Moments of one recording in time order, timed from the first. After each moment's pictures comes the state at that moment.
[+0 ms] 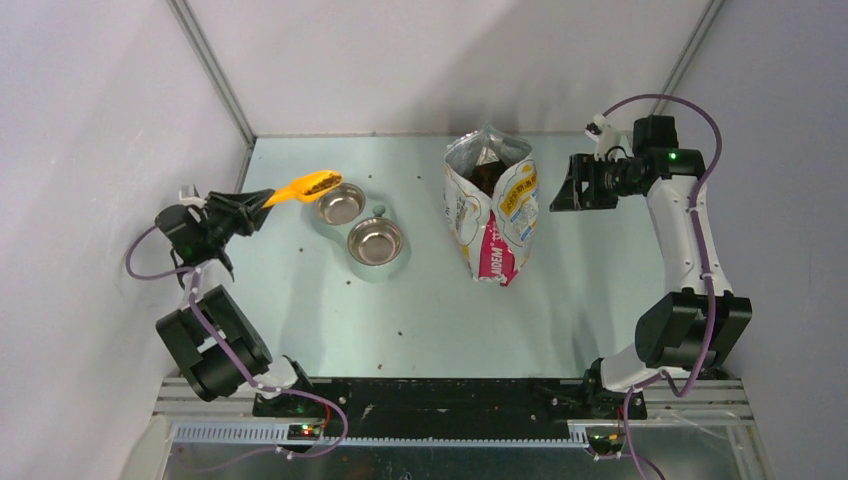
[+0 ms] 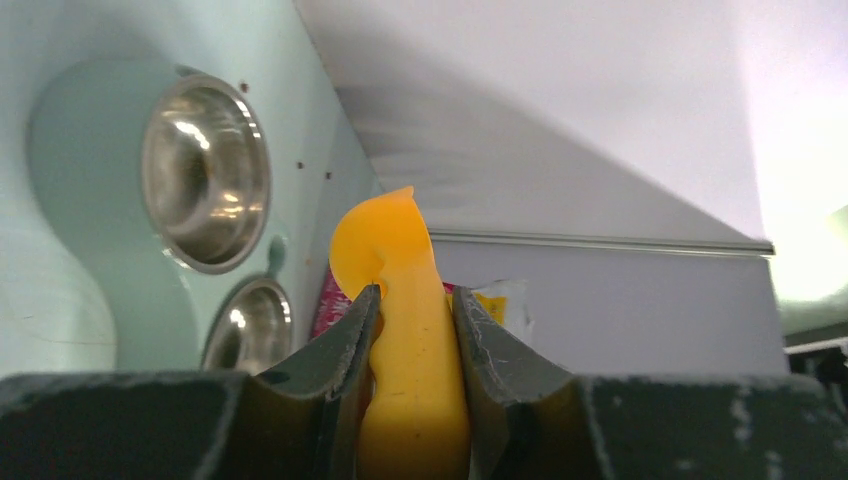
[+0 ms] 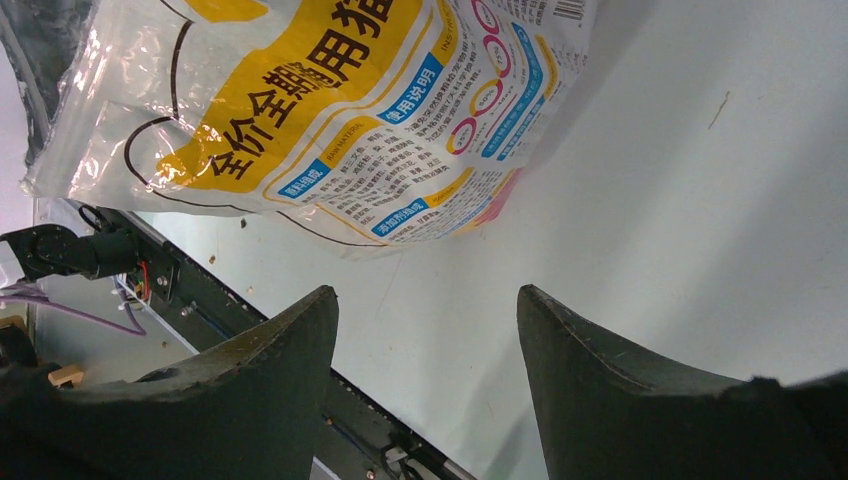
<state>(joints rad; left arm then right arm) 0.62 1.39 0.75 0.43 0.95 -1.31 -0.10 1.52 1.57 -1.09 -0.68 -0.14</state>
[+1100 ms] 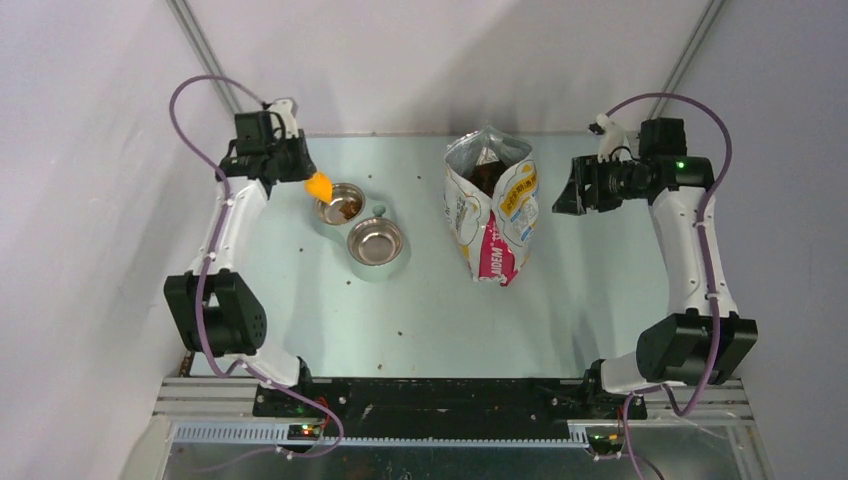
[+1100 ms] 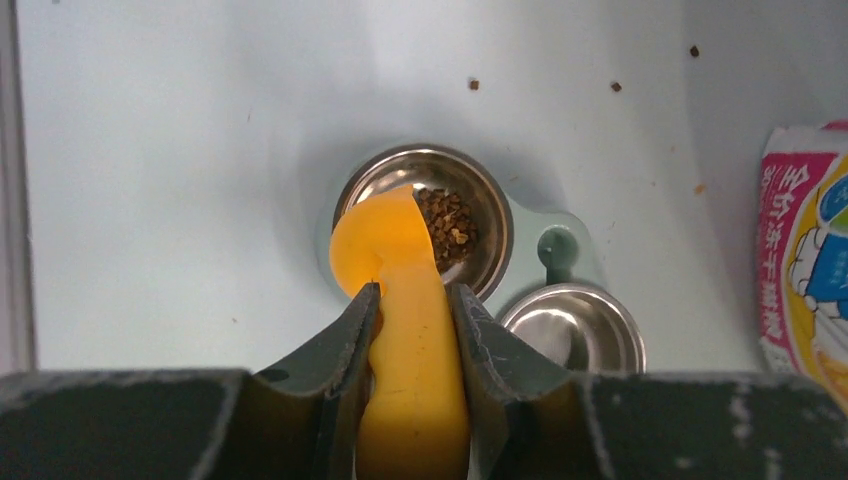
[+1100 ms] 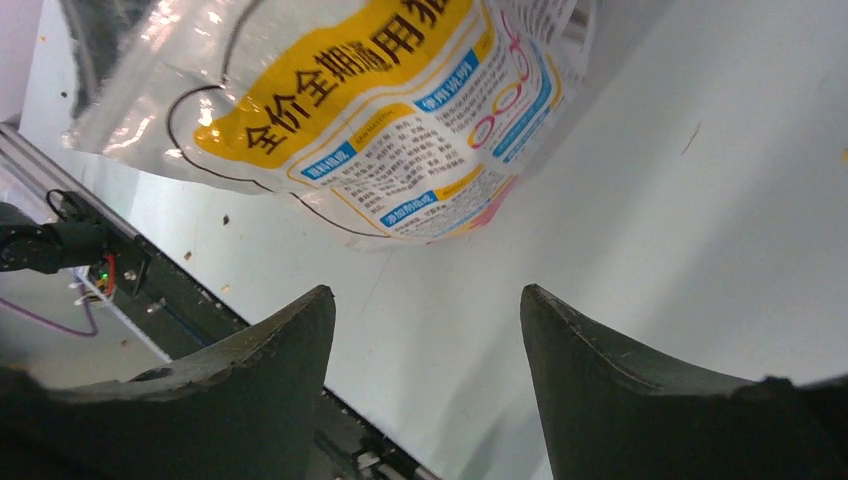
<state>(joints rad) 0.08 1.58 1.47 -0.54 0.21 -0.07 -0.10 1.45 1.53 -1.08 -0.68 -0.19</state>
